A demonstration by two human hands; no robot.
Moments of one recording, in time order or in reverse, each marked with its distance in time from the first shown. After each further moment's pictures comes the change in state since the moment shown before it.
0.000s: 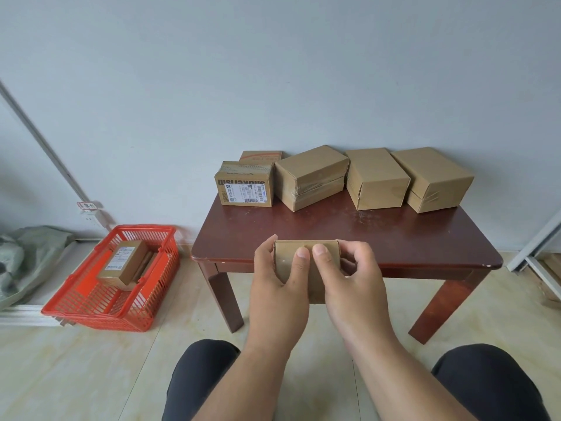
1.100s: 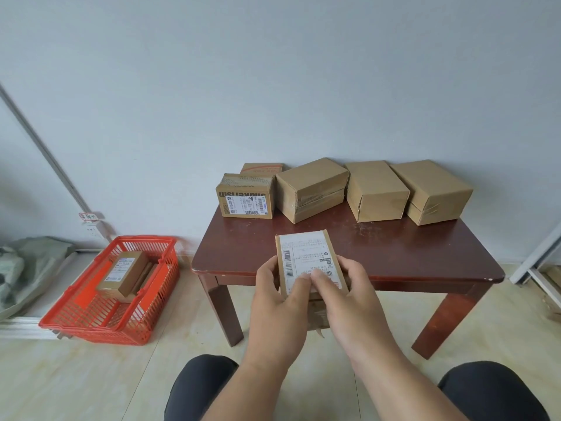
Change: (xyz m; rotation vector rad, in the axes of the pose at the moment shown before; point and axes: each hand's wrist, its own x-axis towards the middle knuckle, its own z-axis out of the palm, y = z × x) left_hand 0.001 0.001 -0.001 -0.053 -0.060 -0.046; right_hand 0.003 -0.002 -0.005 0.026 -0.123 0.158
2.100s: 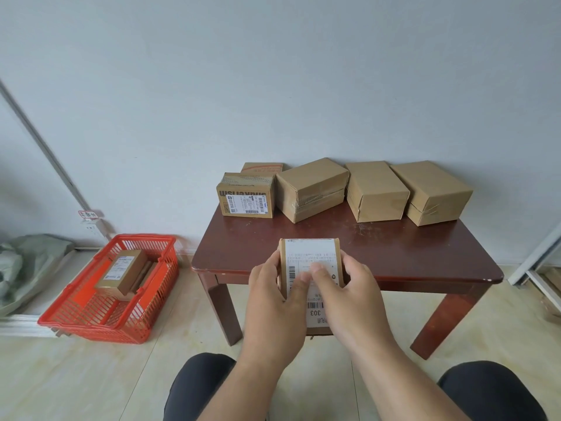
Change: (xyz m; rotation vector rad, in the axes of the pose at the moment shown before) left_hand 0.000 0.003 -0.008 0.203 -0.023 0.174; right_hand 0.014 0.007 0.002 -0.261 0.048 -0.149
